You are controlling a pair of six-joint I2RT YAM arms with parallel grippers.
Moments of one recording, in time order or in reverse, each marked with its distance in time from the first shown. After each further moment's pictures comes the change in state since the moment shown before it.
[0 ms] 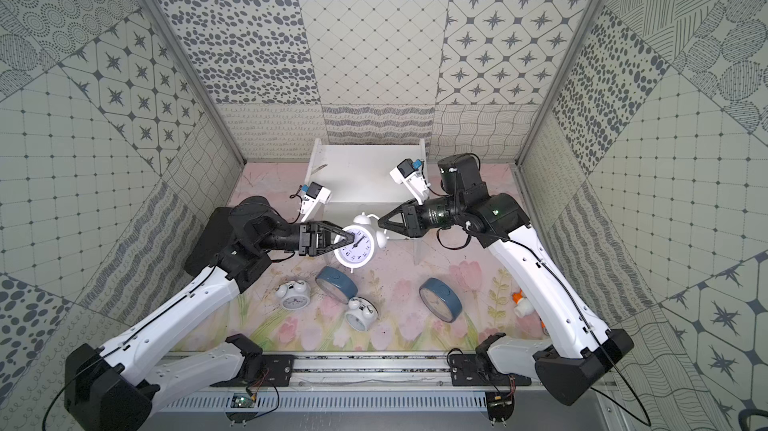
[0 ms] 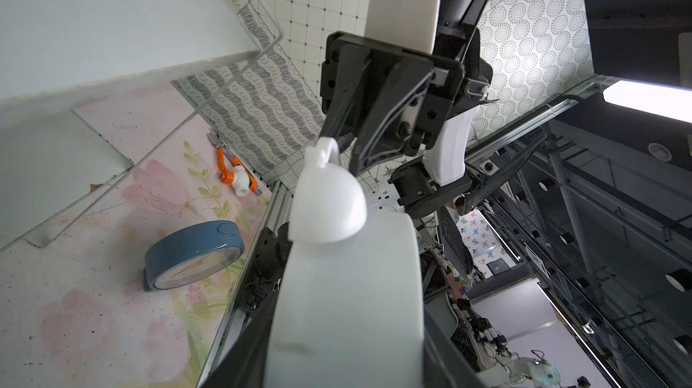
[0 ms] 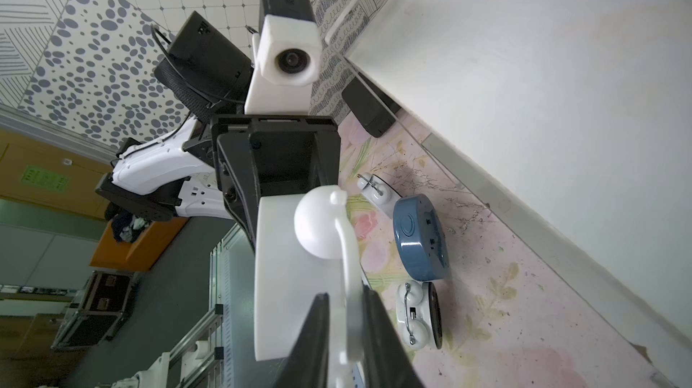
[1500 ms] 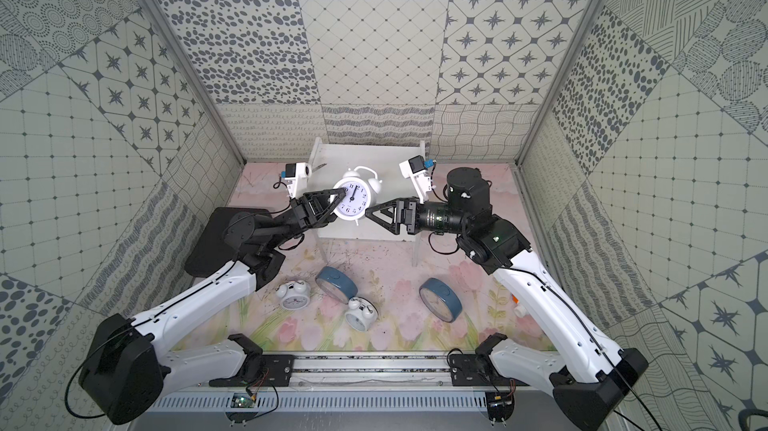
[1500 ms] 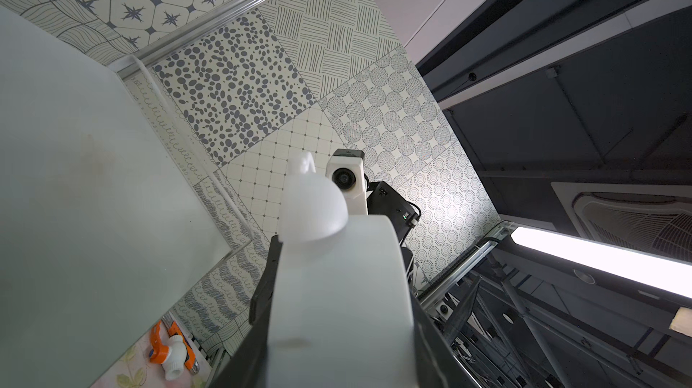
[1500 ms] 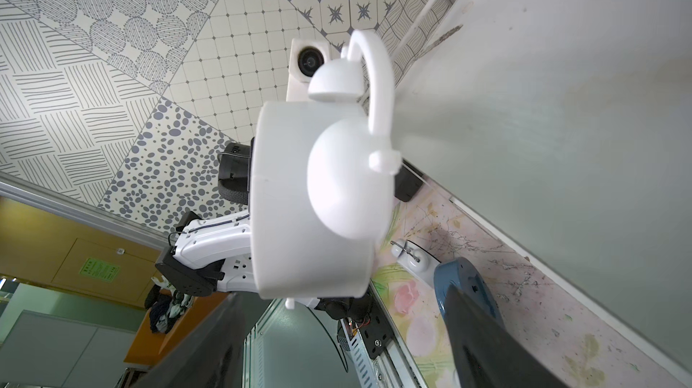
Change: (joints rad) left arm -0.021 0.118 -0.080 0.761 -0.412 -0.470; right arm 0.055 -0.140 -0.230 0.488 0.105 0.413
